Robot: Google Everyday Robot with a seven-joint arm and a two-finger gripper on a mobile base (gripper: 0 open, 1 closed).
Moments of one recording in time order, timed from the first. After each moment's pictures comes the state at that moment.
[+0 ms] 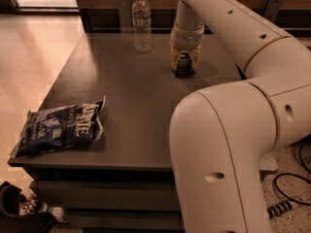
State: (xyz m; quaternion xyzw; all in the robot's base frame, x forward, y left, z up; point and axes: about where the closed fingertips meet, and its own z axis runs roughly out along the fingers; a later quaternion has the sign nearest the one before) arm 0.731 -0.101 0.817 0.03 1.00 0.04 0.06
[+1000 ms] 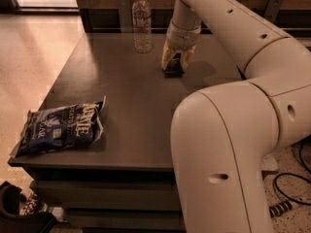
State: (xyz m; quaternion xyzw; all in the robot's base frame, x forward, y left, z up) arm 0.729 -0.089 0.823 0.00 1.00 0.06 0.06
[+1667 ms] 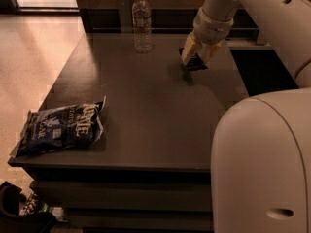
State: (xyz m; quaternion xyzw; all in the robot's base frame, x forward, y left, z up) arm 0.690 -0.144 0.868 -0.08 0.99 0.09 0.09
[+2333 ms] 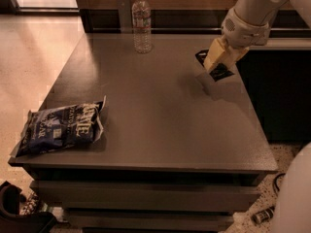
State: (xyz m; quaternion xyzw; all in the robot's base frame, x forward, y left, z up) arm 0.630 -0.190 0.886 -0.18 0.97 0.08 0.11
